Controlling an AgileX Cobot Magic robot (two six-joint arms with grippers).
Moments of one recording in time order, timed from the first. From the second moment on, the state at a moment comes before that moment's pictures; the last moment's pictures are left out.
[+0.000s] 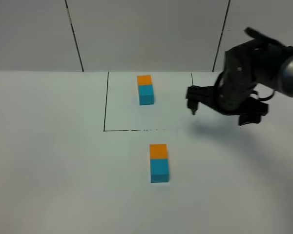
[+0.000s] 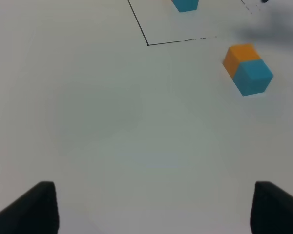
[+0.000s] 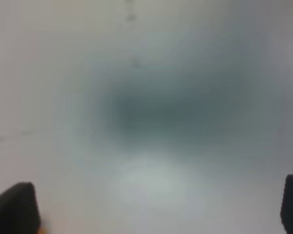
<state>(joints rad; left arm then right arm) 0.05 -0.01 -0.51 -0.30 1.08 0.24 0.34 2.00 -1.53 -0.10 0.81 0.53</state>
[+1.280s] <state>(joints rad) 0.05 -0.01 -0.51 -0.30 1.08 0.24 0.16 0.37 -0.56 -0.13 1.01 0.39</state>
